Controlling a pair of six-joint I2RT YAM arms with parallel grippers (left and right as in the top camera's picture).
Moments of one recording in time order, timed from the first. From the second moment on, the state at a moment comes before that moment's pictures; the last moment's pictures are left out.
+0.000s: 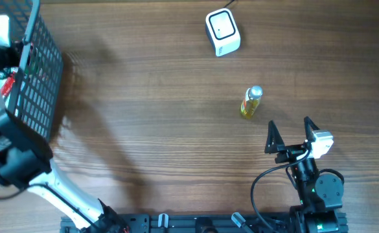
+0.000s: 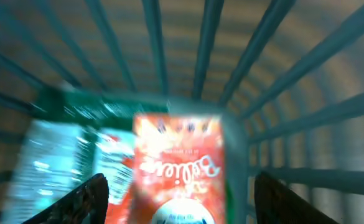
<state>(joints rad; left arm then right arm) 0.58 2.10 1.88 -0.70 0.31 0.42 0.11 0.02 0.01 0.00 -0.06 0.19</state>
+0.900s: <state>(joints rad) 0.60 2.00 1.88 -0.68 0.28 0.33 0.11 0.02 0.01 0.00 -0.06 0.19</state>
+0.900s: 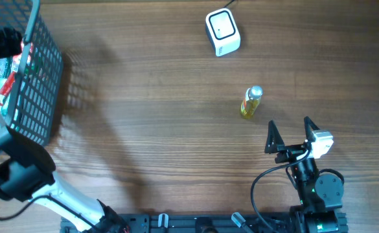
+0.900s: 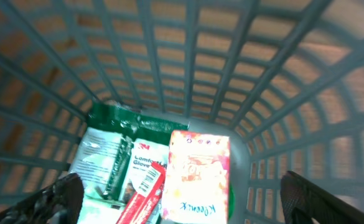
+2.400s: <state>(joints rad) 0.60 2.26 1.88 -0.67 0.35 0.31 0.11 0.02 0.01 0.00 -0.06 0.19</state>
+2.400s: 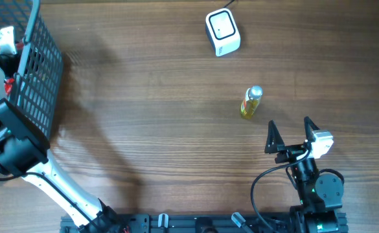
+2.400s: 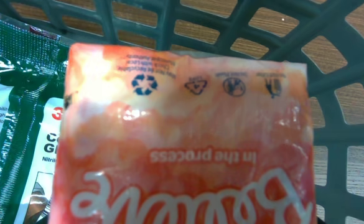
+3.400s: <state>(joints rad) 0.23 1.43 1.88 -0.96 0.24 0.08 0.11 0.02 0.01 0.00 -0.06 0.19</state>
